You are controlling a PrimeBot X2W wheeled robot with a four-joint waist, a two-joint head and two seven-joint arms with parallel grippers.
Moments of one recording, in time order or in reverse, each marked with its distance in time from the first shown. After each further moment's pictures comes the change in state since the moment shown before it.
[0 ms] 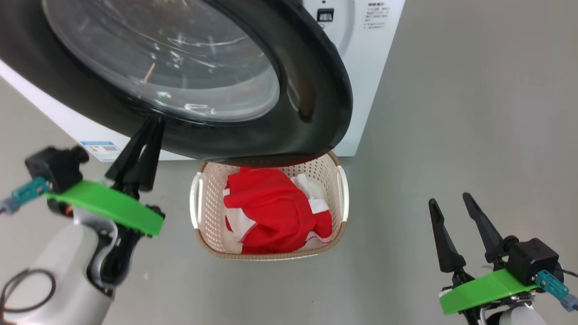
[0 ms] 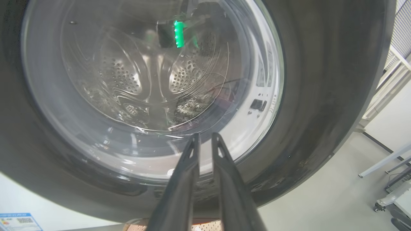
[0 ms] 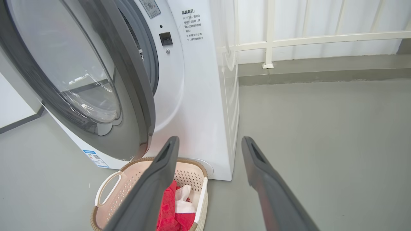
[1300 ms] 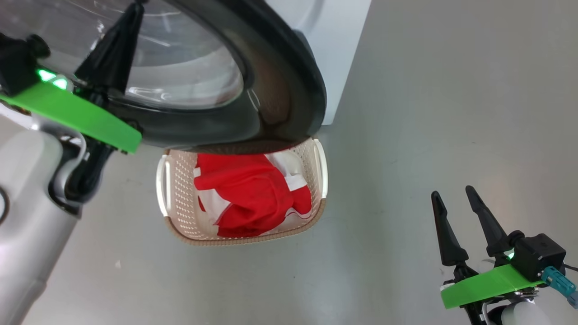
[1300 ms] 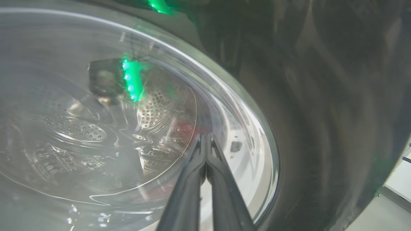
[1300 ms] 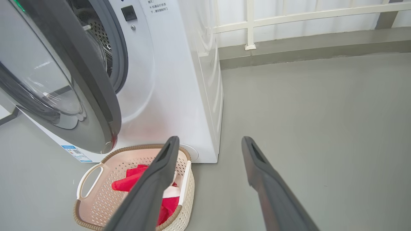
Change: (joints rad) left arm -0.334 0.088 -0.137 -0.009 -0.042 0.000 0.000; right arm -0.004 0.000 -0.002 -0.025 0.027 0.000 0.000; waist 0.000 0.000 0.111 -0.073
